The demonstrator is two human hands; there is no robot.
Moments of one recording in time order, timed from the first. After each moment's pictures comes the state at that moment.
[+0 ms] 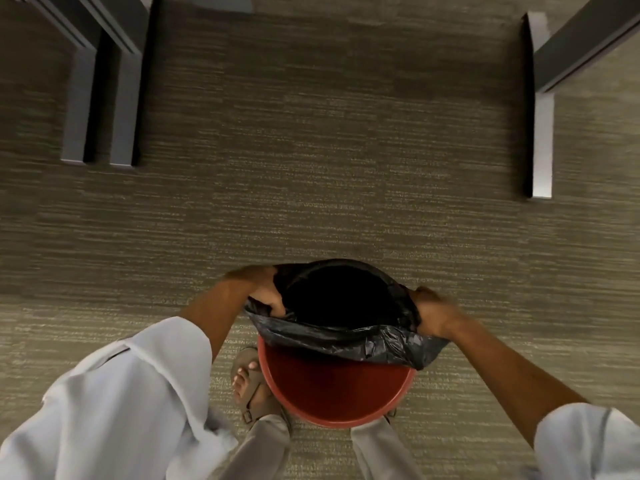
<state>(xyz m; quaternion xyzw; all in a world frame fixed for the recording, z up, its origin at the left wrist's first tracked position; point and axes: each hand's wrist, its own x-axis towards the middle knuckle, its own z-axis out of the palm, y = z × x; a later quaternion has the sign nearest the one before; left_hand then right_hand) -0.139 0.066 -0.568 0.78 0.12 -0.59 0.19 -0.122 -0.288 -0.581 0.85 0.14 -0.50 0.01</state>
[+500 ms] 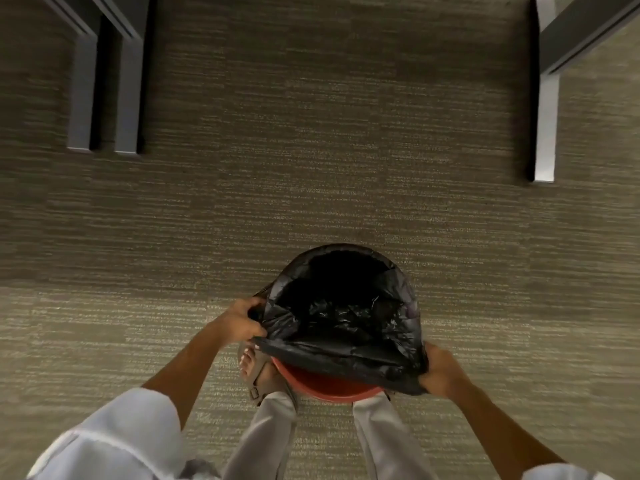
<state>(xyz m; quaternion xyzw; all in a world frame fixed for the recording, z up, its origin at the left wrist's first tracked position) -0.259 0.081 -0.583 0.69 0.30 -0.49 0.44 -0.258 -0.322 -0.570 0.83 -0.11 -0.53 -0.16</state>
